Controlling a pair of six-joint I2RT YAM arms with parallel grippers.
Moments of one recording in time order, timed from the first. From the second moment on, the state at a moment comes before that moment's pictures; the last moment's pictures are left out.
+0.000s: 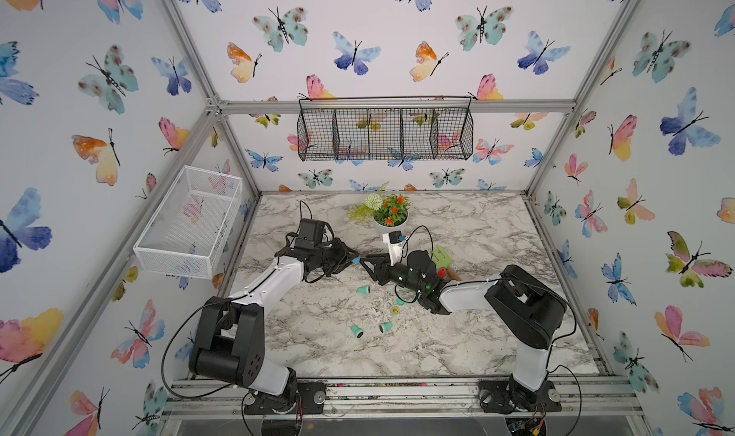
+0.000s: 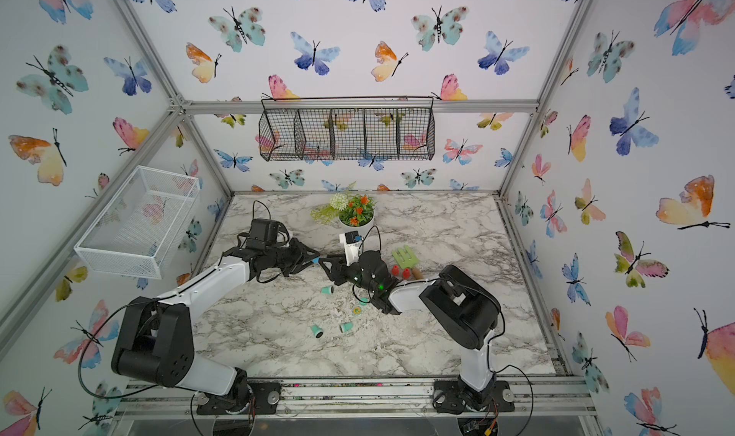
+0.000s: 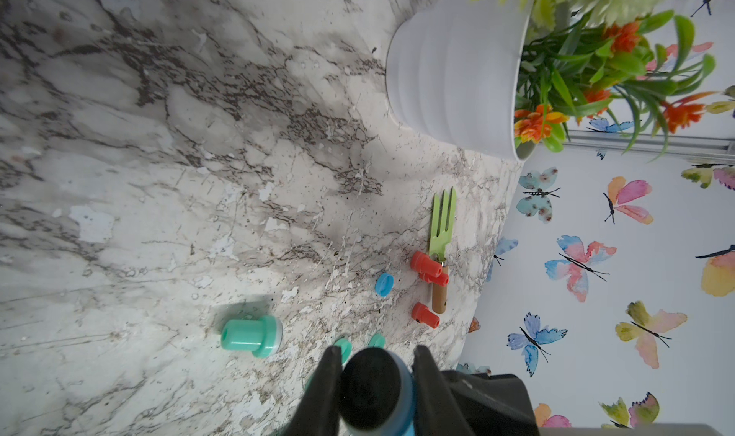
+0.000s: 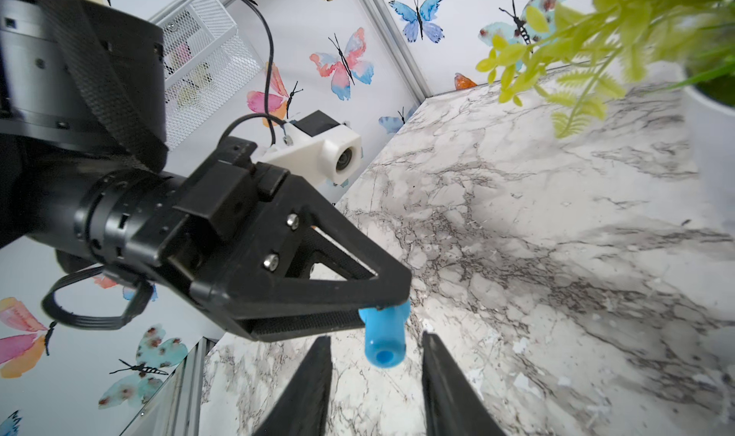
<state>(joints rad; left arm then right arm) -0.26 1.49 0.96 -0.31 0.54 -0.98 0.87 1.90 0.88 0.89 -0.22 0.57</state>
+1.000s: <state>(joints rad) -0.28 1.49 0.96 -0.28 0.53 -1.00 0.88 2.00 0.96 0.92 -0.23 0.52</state>
